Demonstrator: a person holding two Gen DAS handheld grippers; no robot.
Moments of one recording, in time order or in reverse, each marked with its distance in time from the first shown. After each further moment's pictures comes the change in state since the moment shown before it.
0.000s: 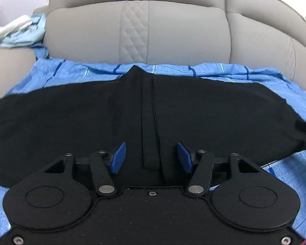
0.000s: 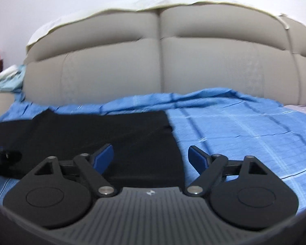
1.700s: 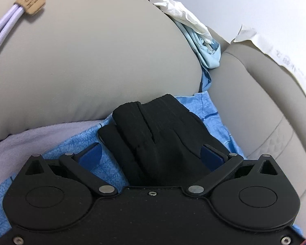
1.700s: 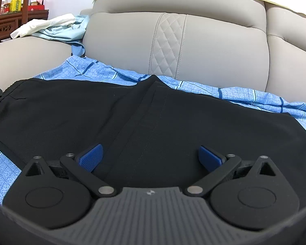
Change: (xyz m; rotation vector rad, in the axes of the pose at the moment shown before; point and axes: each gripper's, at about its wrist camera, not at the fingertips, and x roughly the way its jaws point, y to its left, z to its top) left arm -0.034 0.271 -0.055 -0.845 -0.233 0.272; right arm 0.061 0.230 -0.005 -0.227 0.140 0.150
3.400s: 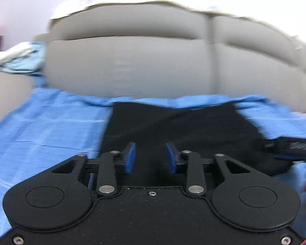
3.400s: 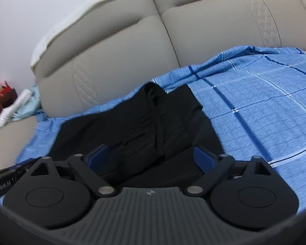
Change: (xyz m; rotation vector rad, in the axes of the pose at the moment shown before) left arm -0.085 -0.239 -0.181 0.839 0.080 -0.293; right arm -0.070 -0.218 -0.041 0.508 -0.035 0.036
